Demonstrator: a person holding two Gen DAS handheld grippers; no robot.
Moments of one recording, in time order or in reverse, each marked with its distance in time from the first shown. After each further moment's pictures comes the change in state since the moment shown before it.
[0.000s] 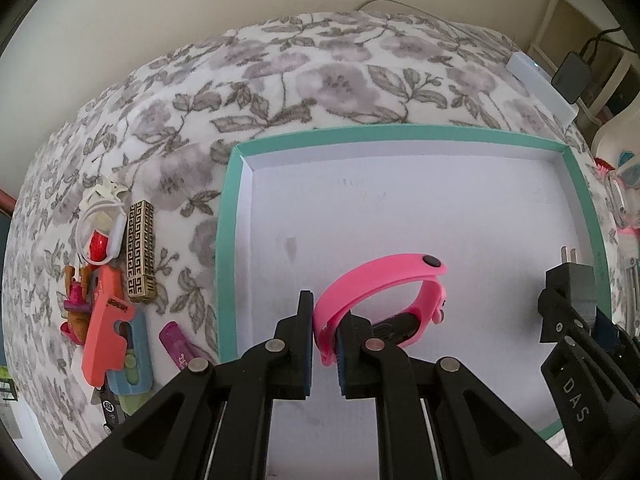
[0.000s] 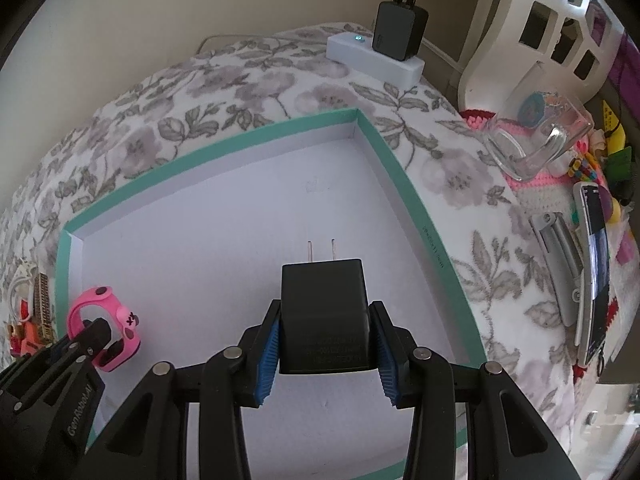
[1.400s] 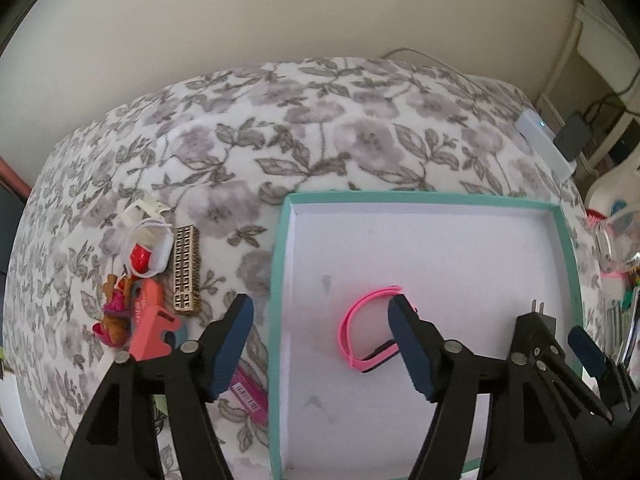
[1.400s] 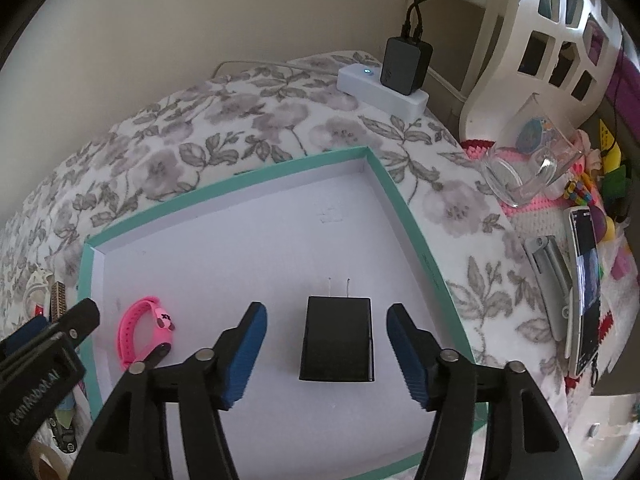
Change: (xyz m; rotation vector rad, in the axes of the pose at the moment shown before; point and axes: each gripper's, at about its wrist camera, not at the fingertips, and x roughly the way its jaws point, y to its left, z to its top) left arm -0.041 0.029 0.012 -0.102 -0.094 0.005; right arm -0.024 0.007 0.005 -0.020 -0.087 0.016
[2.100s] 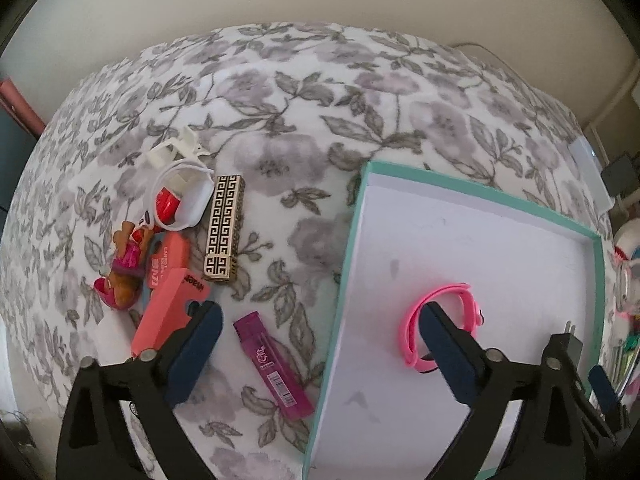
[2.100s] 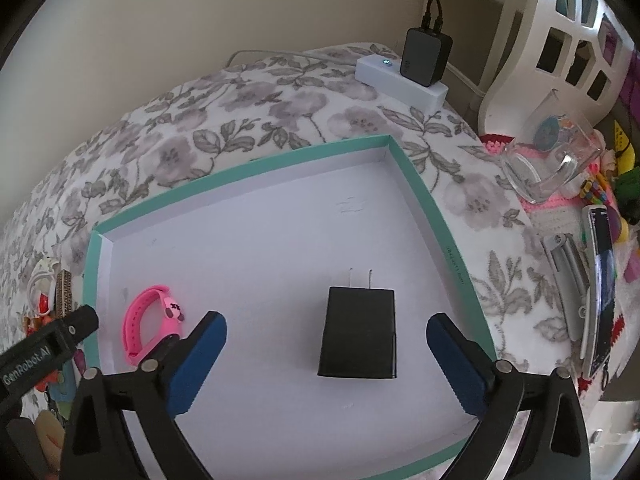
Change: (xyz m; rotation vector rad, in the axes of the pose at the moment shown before) left arm 0.028 0.047 -0.010 -0.175 0.095 0.027; right arm 0.008 0.006 -0.005 -0.014 0.024 0.051
